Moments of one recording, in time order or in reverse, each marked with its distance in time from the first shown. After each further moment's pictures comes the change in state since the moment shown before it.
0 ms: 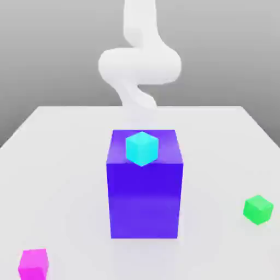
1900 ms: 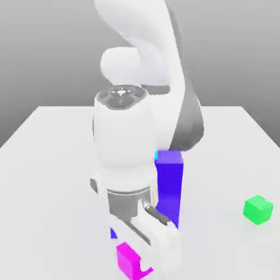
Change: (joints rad) arm -0.191 0.949 0.336 -0.055 -0.007 0.349 0.782
